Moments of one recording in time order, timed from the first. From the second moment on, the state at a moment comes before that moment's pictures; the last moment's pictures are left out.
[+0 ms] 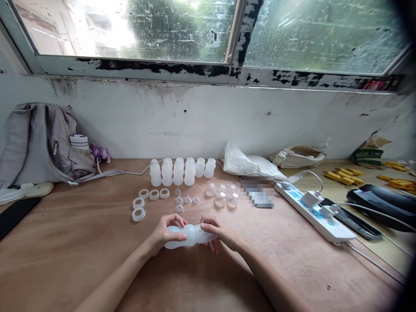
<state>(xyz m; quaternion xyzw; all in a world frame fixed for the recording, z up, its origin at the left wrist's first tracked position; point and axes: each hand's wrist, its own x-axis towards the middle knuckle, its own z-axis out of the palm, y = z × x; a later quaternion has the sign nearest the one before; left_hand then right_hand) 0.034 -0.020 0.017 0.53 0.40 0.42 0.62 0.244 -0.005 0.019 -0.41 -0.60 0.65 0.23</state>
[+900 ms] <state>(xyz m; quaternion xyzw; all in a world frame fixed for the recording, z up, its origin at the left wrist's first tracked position) 0.048 -0.026 0.015 0.53 0.45 0.48 0.54 0.231 -0.010 0.007 -0.31 -0.35 0.83 0.31</state>
